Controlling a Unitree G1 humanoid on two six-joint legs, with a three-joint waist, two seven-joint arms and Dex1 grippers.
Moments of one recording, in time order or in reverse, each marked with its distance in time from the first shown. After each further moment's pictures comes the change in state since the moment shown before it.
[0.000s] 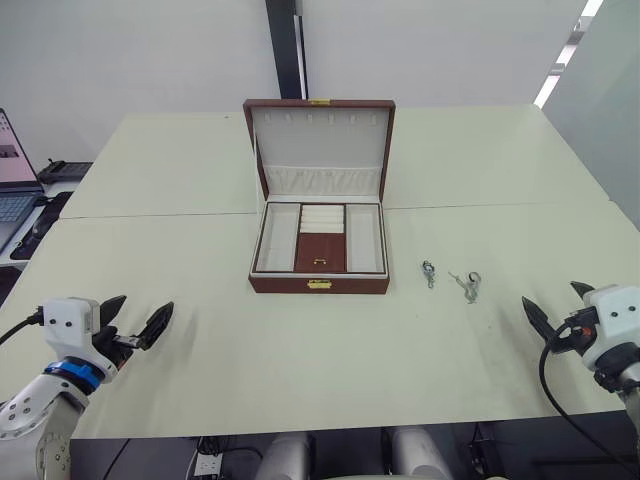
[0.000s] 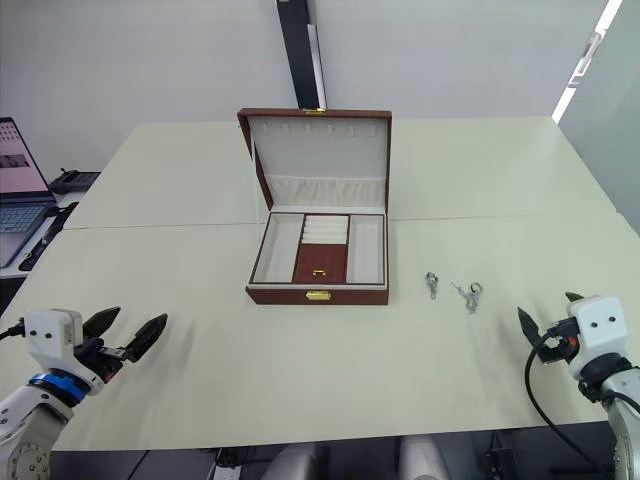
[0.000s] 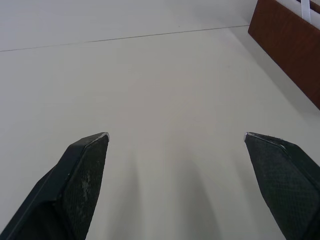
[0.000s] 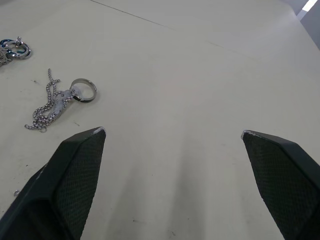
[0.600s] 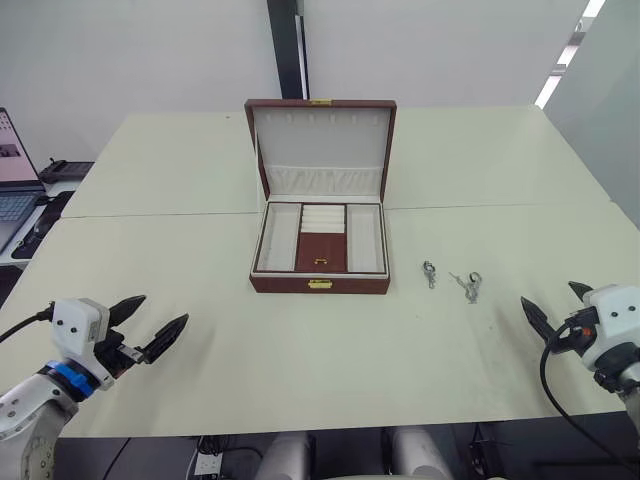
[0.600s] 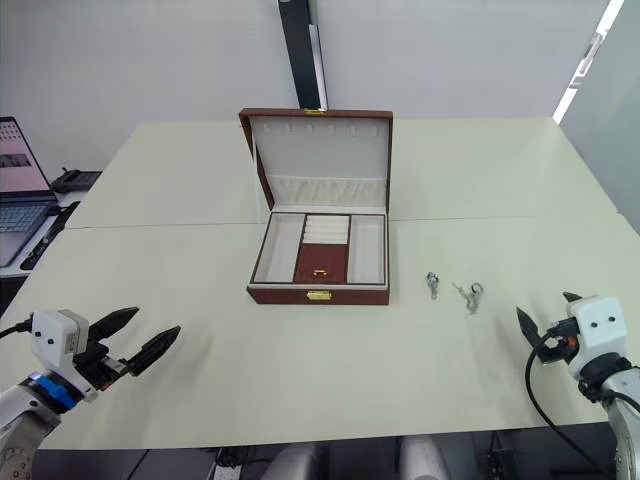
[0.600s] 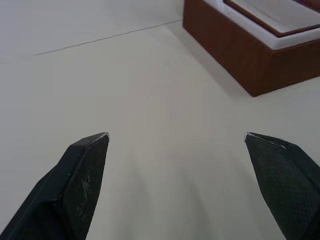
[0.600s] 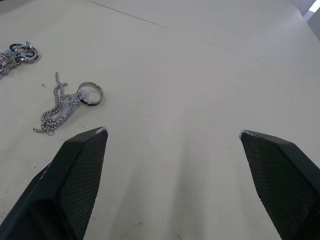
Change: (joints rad) left arm 0.060 0.133 -0.028 -0.071 -0.039 -0.043 -0.292; right arm 0.010 -0.017 0.006 -0.008 0.028 0.000 0.006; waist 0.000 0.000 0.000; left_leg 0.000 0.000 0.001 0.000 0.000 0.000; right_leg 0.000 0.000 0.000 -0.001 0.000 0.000
